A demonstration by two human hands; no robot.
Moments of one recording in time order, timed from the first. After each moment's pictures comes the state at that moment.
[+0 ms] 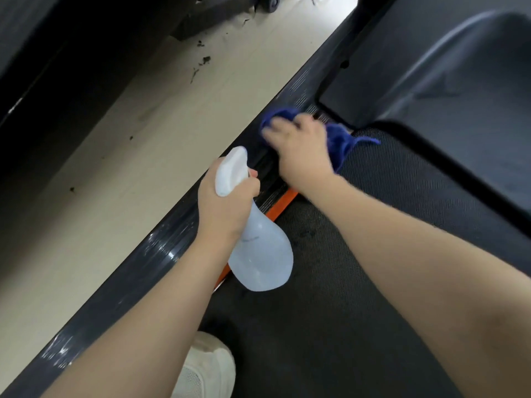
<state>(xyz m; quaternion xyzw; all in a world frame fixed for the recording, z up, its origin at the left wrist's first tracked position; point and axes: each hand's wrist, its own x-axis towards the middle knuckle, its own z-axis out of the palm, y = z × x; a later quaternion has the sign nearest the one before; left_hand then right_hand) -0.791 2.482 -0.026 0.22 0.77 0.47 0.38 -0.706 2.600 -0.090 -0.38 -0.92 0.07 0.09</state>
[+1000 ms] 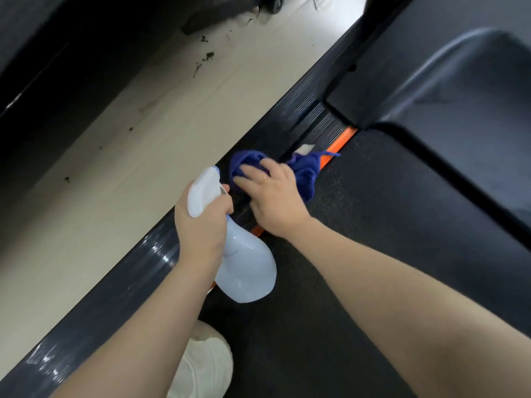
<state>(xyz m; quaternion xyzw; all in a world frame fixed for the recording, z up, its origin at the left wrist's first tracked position) -0.810 2.431 -0.021 0.10 0.77 0.52 0.36 -0.722 2.519 -0.095 -0.31 -0.93 0.16 0.12</state>
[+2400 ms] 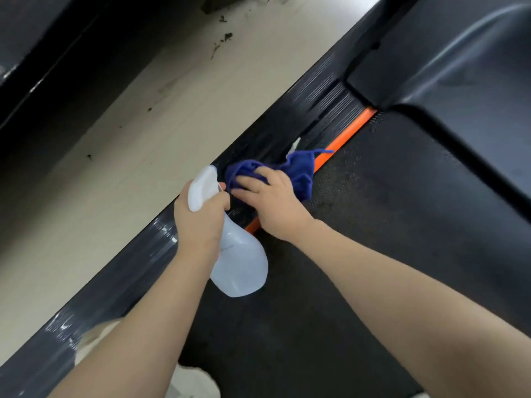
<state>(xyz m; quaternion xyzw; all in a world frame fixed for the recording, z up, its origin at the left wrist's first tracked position) -0.819 2.394 -0.011 0.05 0.80 0.47 0.36 -0.720 2.474 -0.101 -0.22 -0.95 0.16 0.14</state>
